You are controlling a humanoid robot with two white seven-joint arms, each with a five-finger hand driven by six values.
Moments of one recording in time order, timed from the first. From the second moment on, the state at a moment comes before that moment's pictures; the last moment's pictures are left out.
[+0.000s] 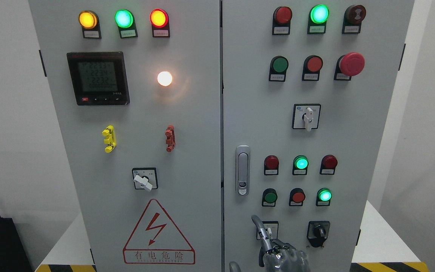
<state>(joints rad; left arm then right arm) 0.11 -0.05 0.00 0.00 0.11 -0.11 -0.07 -0.12 0.12 0.29 -1.76 1.31 -0.01 -0.35</state>
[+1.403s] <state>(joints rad) 0.11 -0.05 0.00 0.00 0.11 -0.11 -0.07 -0.23 0.12 0.28 -1.67 1.42 0.08 -0.30</state>
